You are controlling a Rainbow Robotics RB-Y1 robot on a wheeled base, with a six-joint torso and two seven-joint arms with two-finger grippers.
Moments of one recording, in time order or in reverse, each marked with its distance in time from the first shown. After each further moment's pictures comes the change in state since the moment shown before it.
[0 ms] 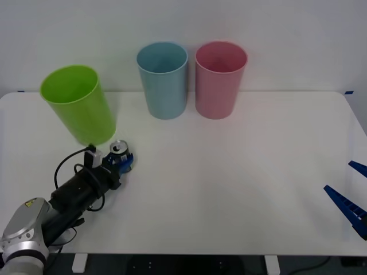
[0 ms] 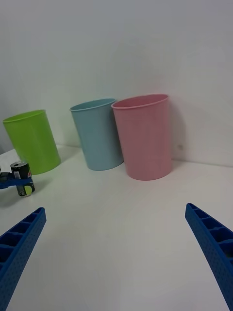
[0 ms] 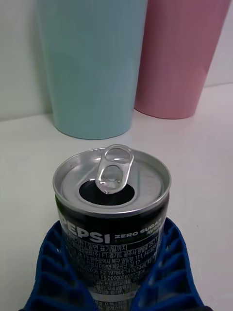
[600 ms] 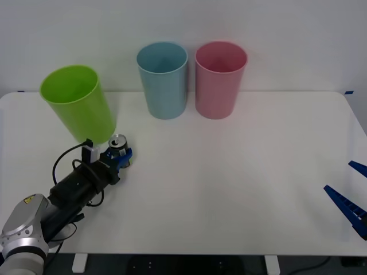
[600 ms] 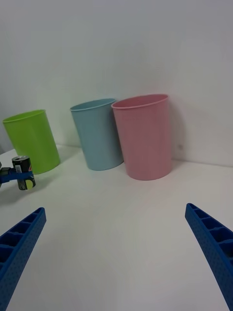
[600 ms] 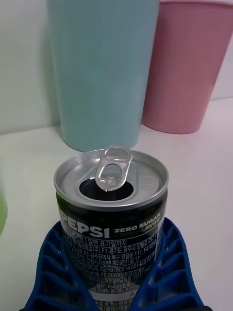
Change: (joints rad) right arm 0.000 0.000 0.000 0.000 0.000 0.000 0.000; left arm -0.011 0.000 0.013 -0.017 0.027 0.000 0.012
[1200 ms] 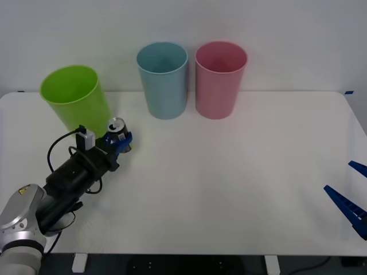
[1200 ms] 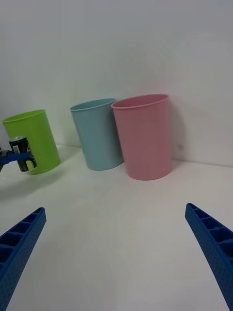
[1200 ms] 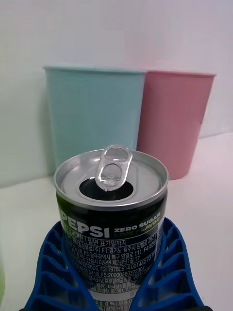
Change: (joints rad) right arm 0.000 0.000 0.000 0.000 0.000 0.000 0.000; left arm 0.000 0.018 -0.018 -0.121 0.067 -0.042 0.037
